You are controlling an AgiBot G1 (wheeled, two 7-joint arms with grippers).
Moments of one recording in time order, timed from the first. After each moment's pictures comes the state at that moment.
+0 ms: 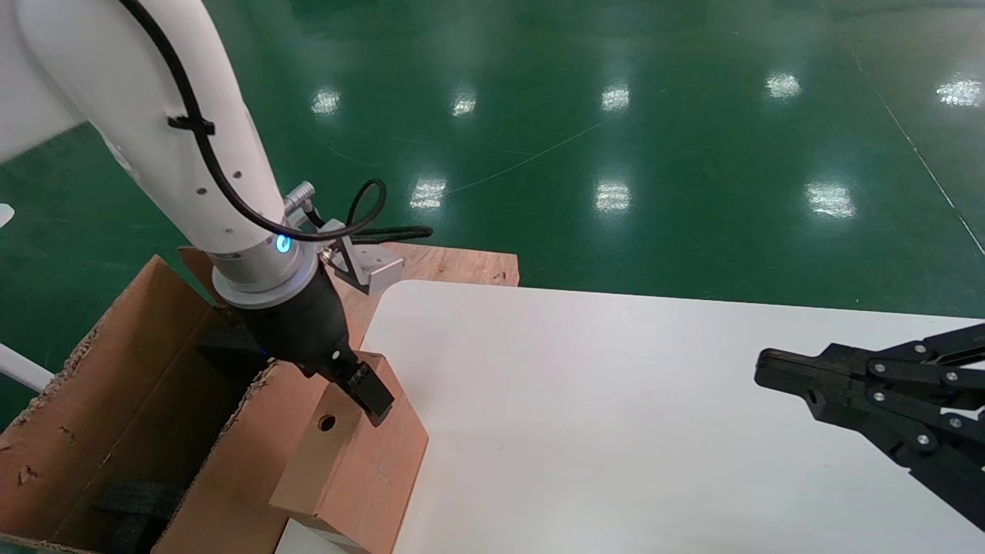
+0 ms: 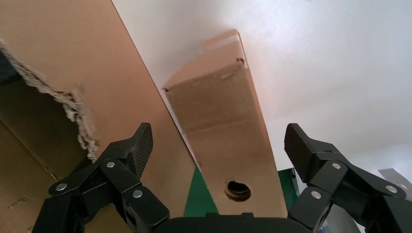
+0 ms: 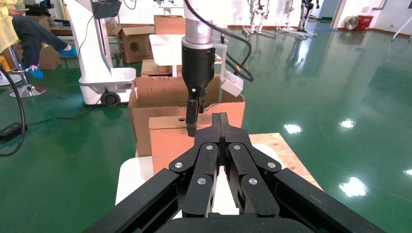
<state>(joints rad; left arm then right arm) -2.22 0.96 1.83 -1.26 1.47 1.54 -1.85 1.08 -0.61 -0.29 1.28 -0.72 -1.49 0.18</state>
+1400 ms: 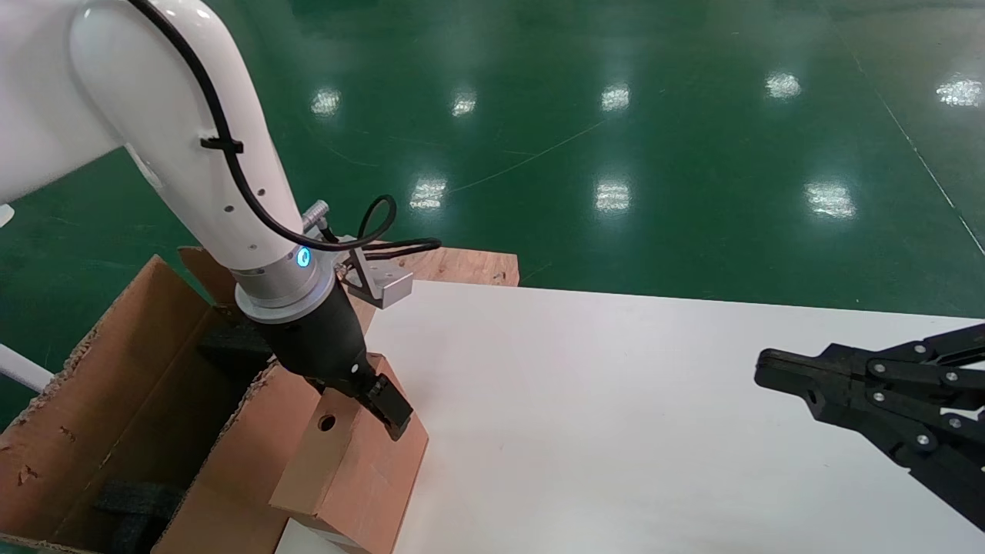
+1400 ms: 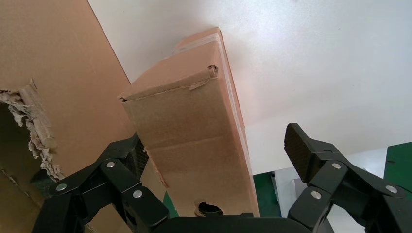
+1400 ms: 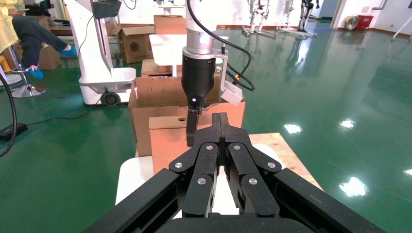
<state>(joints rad) -2.17 0.97 1.83 -1.21 1.42 1.51 -1.86 1.08 -0.61 -0.29 1.28 -0.72 -1.49 0.18</state>
